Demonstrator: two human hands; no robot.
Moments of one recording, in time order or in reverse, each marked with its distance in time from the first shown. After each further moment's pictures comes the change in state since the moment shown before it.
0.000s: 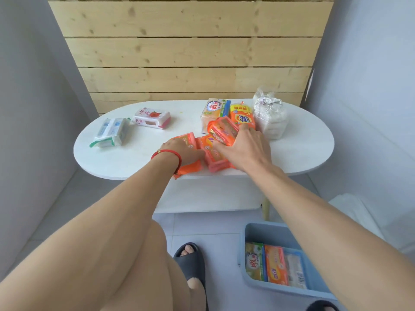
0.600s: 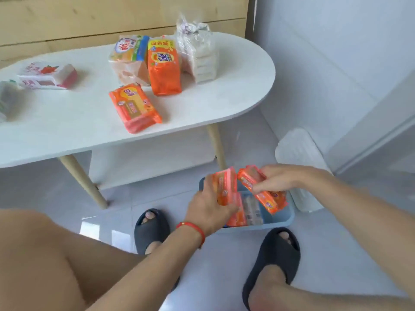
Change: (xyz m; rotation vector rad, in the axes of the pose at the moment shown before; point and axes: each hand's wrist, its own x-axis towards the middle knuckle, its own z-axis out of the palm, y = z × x) left_hand -0.136 0.034 0.231 -0.169 -0.402 0.261; right_hand -0.113 0.253 -0.013 -0.002 -1.079 0.311
